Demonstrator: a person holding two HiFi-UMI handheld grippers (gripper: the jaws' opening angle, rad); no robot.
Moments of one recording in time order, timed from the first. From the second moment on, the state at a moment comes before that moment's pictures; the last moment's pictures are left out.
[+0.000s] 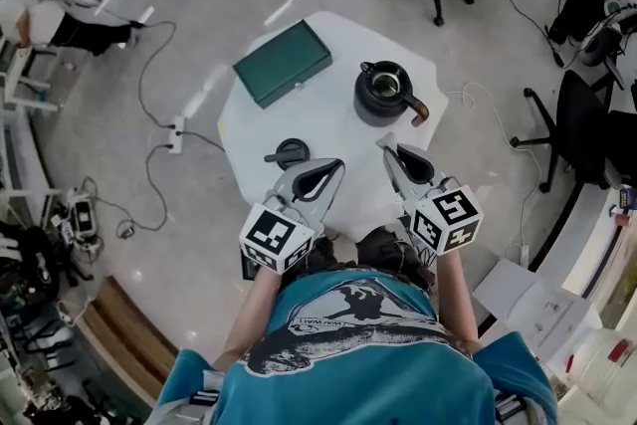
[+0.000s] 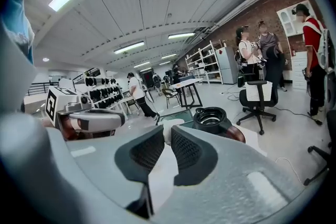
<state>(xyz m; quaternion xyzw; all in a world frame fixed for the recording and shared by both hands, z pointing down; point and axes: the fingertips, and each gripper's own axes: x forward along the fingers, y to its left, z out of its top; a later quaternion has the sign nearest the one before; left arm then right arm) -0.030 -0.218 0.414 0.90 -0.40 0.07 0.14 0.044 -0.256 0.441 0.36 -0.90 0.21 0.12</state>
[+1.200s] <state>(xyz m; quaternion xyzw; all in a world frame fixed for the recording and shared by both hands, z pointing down) -0.017 -0.258 0.417 0.86 -0.50 0.07 0.13 0.043 -0.397 0.497 0.16 -0.90 0.01 0.41</state>
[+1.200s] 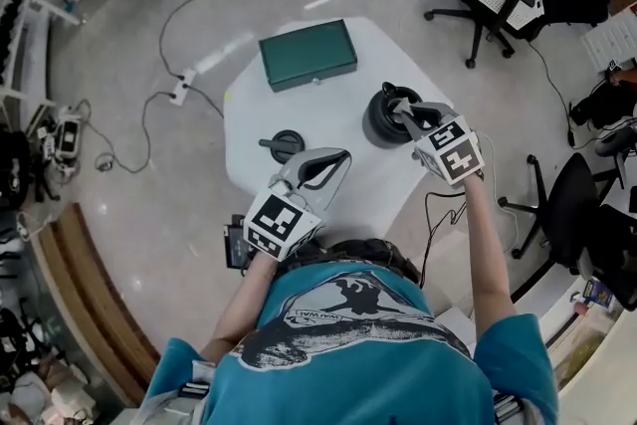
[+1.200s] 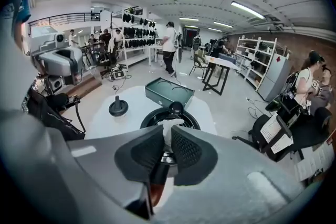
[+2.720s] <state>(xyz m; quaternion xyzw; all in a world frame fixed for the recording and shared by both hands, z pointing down) -0.023 -0.245 0.427 0.84 -0.51 0.07 0.15 0.035 -0.387 0.455 0.20 -0.94 0.07 0.27</state>
